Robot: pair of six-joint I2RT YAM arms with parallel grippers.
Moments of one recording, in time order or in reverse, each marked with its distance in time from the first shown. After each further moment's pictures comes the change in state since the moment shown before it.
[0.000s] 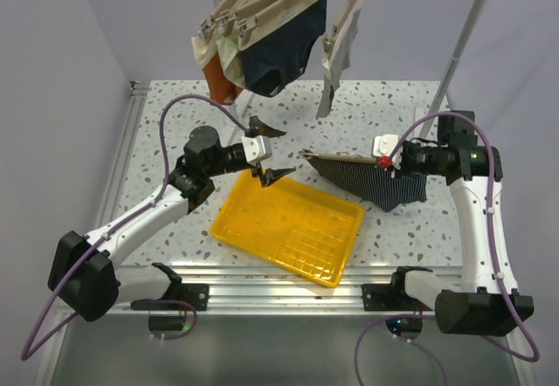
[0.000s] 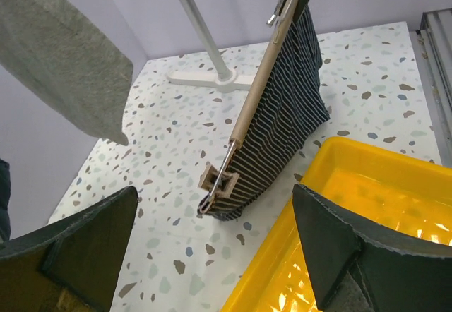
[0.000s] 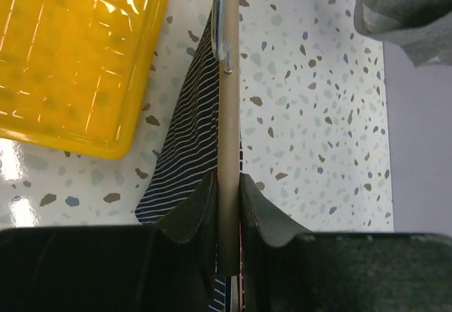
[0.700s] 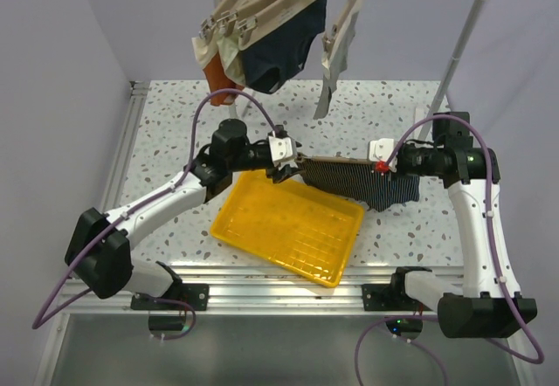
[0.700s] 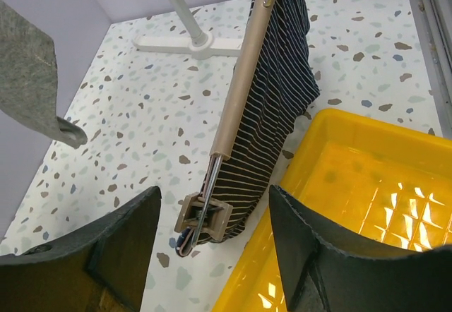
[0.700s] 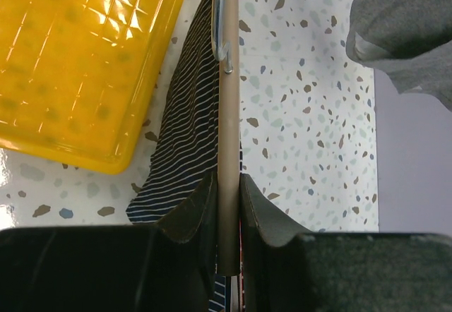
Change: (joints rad) left arm -0.085 0.166 0.142 -0.182 -0.037 0.116; right arm 0.060 -0.019 -0.008 0.020 -0.026 -0.017
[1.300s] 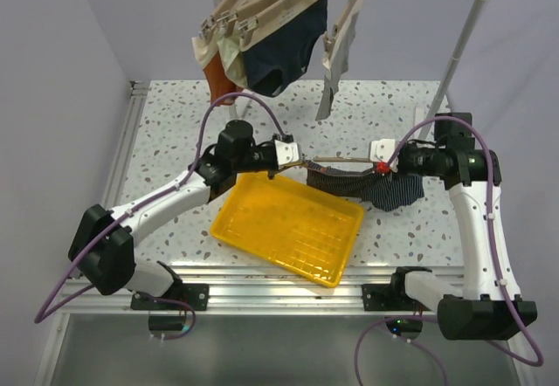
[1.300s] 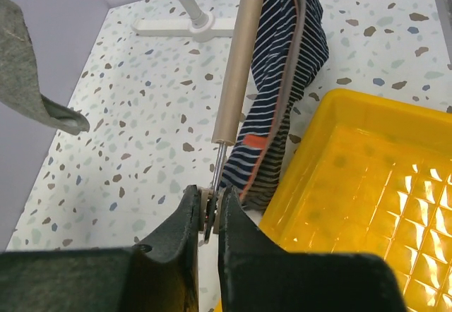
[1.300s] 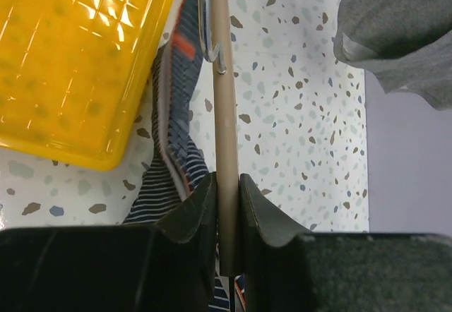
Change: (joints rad) left arm -0.019 0.031 0.019 -0.044 -0.055 0.074; right arm -0.001 -0.012 -0.006 0.018 0.004 0.000
